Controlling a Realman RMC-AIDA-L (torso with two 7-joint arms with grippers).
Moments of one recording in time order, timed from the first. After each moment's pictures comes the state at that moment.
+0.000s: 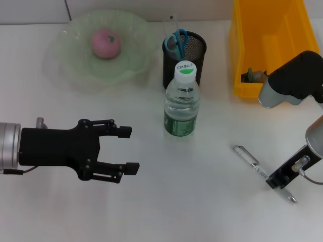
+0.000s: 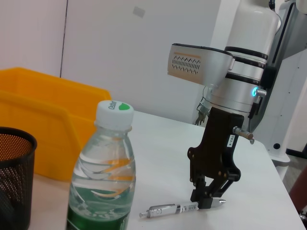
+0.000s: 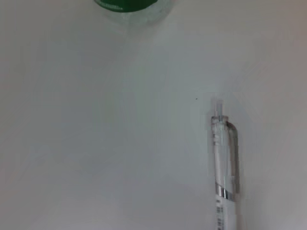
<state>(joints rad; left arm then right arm) -0.44 -2.06 0.89 0.77 1.97 1.75 -1.32 0.43 2.09 -1.59 -1.44 -2.69 -1.65 2.80</state>
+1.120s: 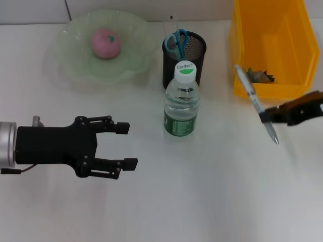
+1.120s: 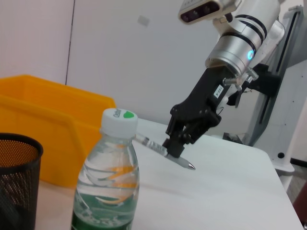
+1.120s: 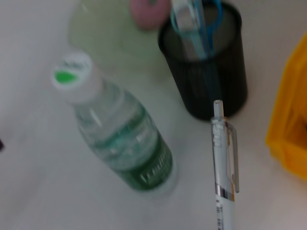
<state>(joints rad) -0.43 -2.06 0.86 0.77 1.95 1.77 -1.33 0.33 2.09 -1.13 -1.55 -2.30 -1.61 2.49</state>
